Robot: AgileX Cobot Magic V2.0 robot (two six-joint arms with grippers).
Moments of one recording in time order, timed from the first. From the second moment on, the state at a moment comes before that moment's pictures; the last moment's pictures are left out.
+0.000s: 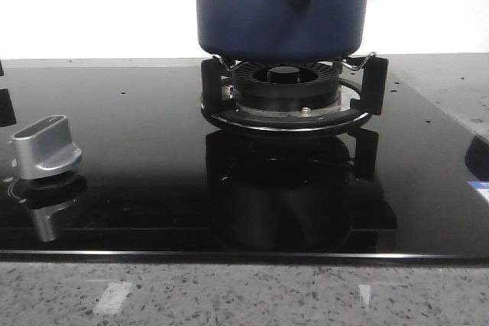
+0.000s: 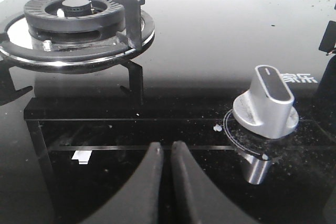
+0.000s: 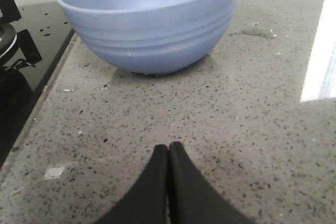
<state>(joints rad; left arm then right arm) -0.02 -0.01 0.00 -0.16 0.33 0.14 -0.09 -0.01 0.01 -0.13 0.33 0.22</state>
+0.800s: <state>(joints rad) -0.02 -0.01 0.00 -0.16 0.33 0.14 -0.09 -0.01 0.01 -0.14 0.33 0.22</state>
